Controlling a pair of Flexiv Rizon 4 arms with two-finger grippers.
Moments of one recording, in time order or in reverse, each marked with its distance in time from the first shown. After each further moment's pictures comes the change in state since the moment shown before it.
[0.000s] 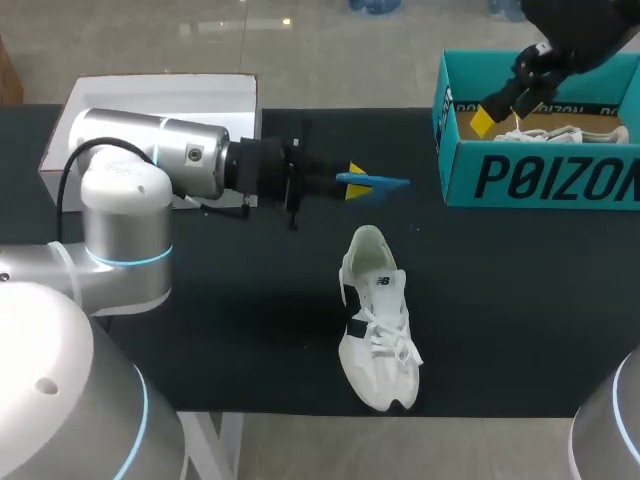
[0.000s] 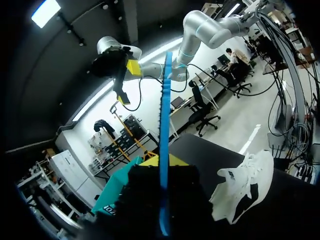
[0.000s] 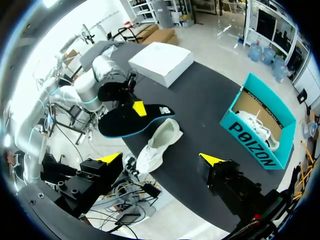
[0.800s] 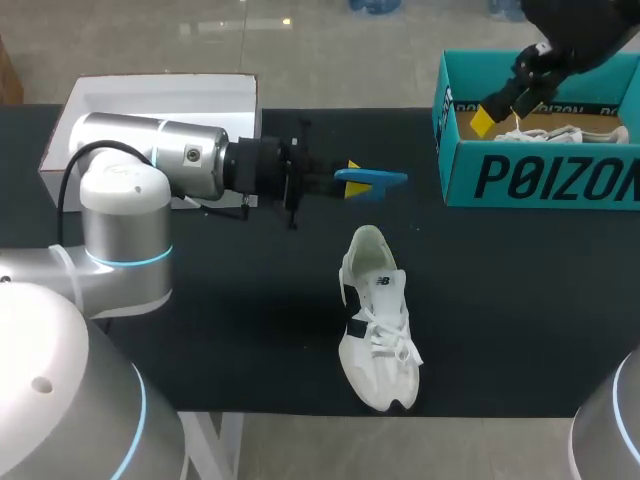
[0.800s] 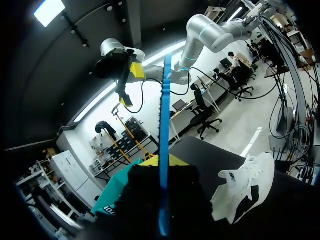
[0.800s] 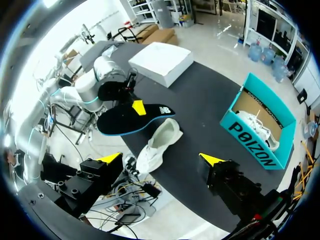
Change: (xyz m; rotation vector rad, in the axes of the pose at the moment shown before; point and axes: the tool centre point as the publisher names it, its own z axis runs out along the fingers) left arm 0.000 0.001 -0.001 0.018 -0.014 -0.025; right arm 0.000 0.000 0.000 0.000 0.000 0.000
